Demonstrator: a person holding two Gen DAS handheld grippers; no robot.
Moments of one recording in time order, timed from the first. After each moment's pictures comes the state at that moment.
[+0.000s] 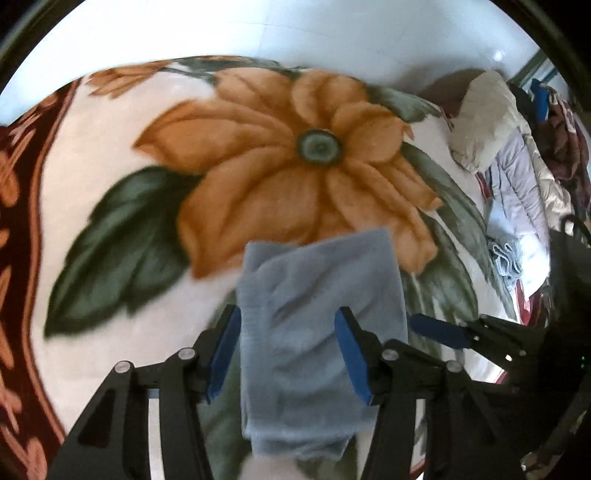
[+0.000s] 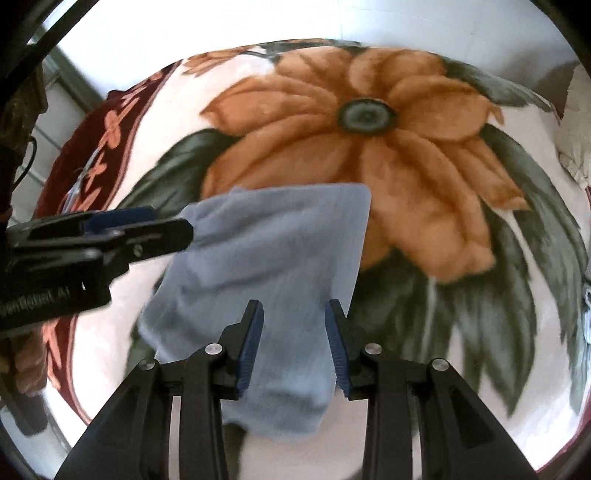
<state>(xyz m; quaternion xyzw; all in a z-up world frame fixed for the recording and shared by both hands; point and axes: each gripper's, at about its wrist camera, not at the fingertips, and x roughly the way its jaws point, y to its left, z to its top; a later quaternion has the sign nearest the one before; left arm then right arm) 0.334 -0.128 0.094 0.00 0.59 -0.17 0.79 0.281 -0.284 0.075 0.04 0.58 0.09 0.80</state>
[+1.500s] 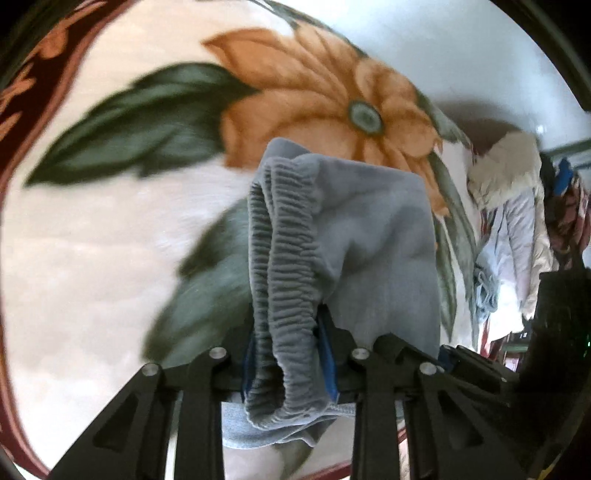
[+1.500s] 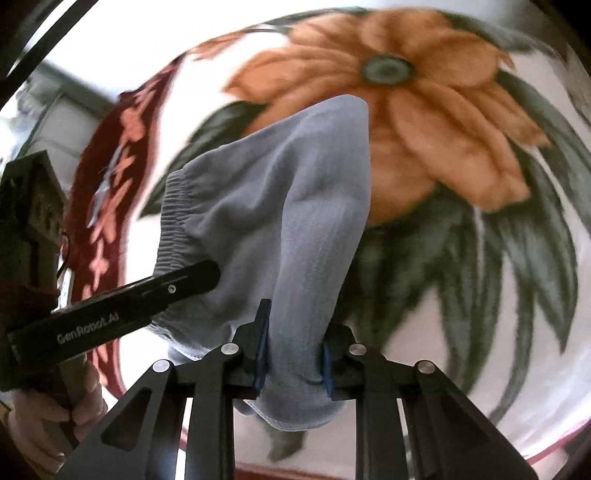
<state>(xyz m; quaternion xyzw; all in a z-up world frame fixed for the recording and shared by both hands) 0.270 -0.066 0.076 -0.17 0.64 -0.11 0.74 0.231 -0.242 0.101 0.11 0.62 0.15 0.76</state>
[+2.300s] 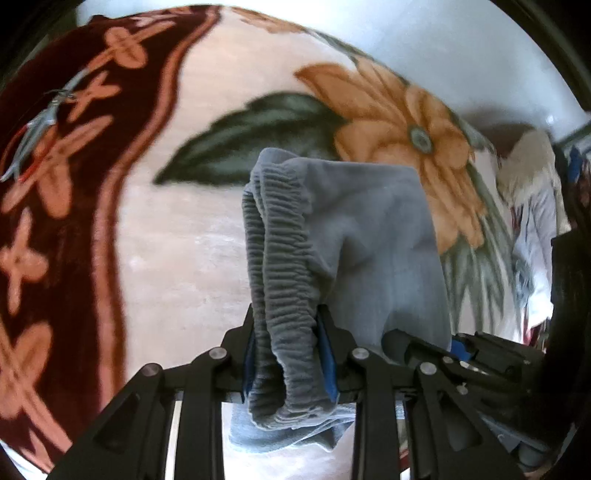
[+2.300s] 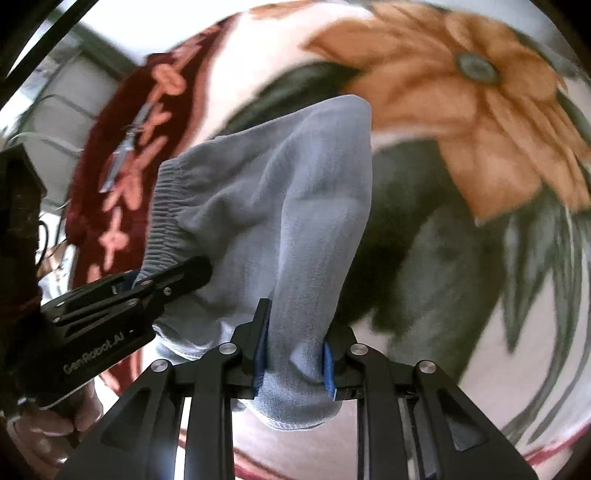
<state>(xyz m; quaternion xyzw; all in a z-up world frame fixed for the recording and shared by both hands) 0.240 0.040 0.073 -0.09 0.62 -0.08 0.78 0.216 -0.132 0.048 0.11 0.66 0.11 0.74</state>
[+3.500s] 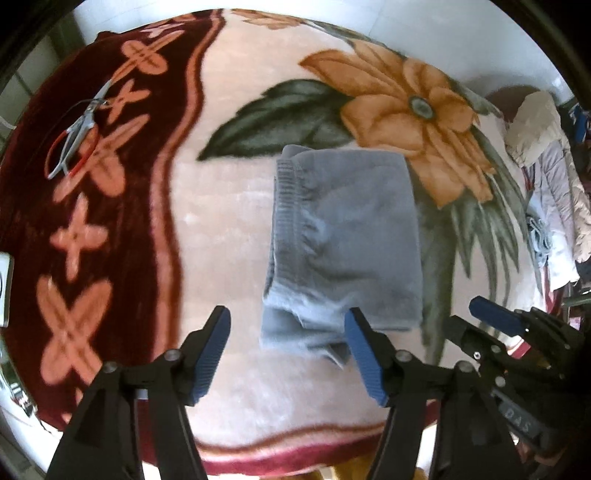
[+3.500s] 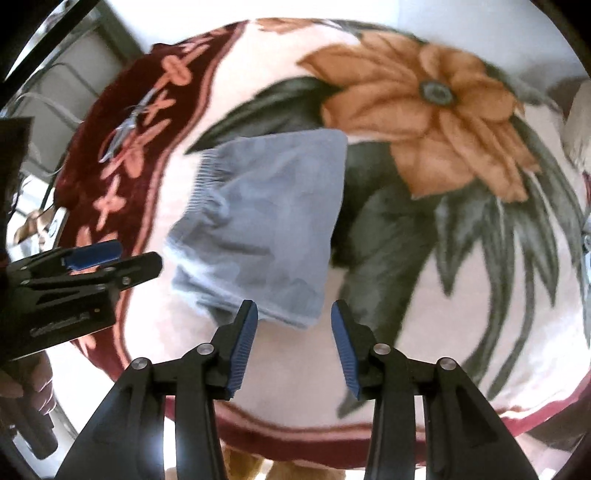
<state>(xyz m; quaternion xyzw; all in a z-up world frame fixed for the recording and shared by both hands) 0.179 0.044 0.124 -0.03 0.64 -0.05 0.77 0.140 -0.129 0.138 0.00 0.61 0.11 0.79</state>
